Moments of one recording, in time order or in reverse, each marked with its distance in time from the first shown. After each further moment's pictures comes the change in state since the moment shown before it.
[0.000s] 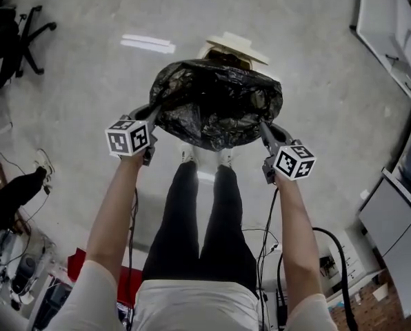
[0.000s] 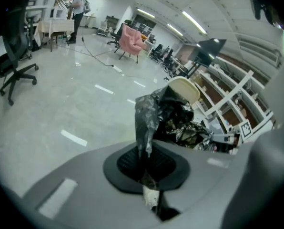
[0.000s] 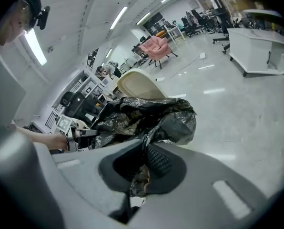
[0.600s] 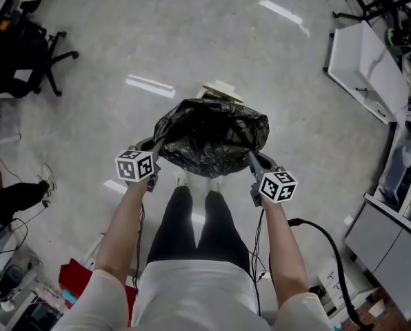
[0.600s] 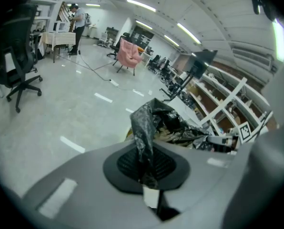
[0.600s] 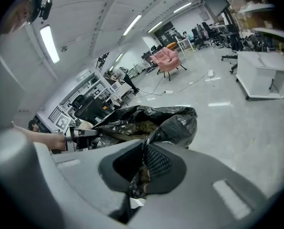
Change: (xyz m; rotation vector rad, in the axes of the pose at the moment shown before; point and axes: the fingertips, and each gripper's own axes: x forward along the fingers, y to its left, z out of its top) left arm -0.133 -0.108 0.056 0.005 -0.112 -0.010; right arm -0.122 0.097 0.079 -0.109 -0.072 0.020
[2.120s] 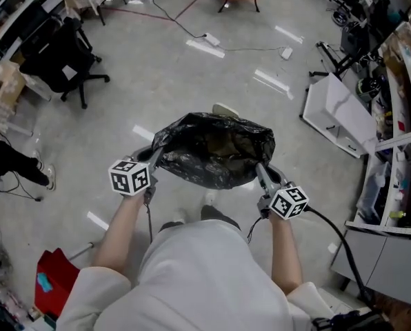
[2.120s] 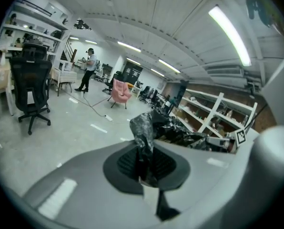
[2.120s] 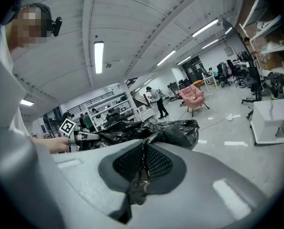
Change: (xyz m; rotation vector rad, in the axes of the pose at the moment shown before) left arm -0.383 -0.178 -0.006 0.110 -0.379 -0.036; right arm -0.307 0.271 0.050 -0.286 -0.329 0.152
